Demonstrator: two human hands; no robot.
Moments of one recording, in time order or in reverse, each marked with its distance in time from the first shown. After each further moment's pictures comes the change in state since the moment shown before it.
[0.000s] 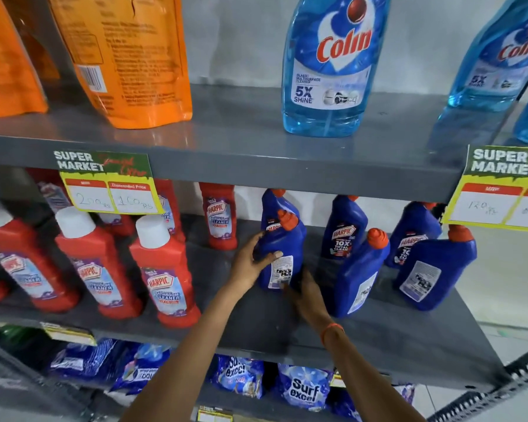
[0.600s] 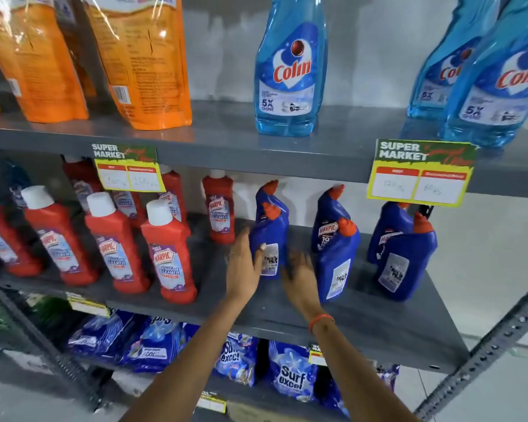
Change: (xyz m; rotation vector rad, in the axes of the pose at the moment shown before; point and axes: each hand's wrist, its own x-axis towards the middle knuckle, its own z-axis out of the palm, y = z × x) left_hand -0.073 0.036 0.035 0.488 0.386 0.240; right_hand -0.039 -0.032 -0.033 -0.254 0.113 -0.241
